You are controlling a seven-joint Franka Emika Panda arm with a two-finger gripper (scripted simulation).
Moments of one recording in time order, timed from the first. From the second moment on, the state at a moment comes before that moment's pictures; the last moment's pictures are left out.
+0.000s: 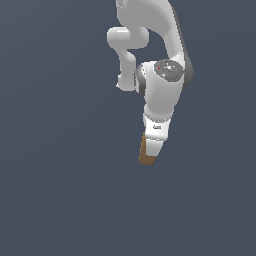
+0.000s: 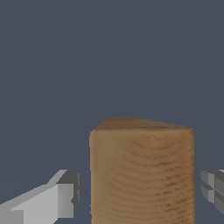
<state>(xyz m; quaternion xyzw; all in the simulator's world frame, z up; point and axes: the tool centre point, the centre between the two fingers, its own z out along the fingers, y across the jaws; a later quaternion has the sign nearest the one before) 0.013 0.093 0.173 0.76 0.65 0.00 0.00</state>
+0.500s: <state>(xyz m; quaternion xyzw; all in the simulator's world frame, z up) 0.013 0.093 0.143 0.76 0.65 0.00 0.00</state>
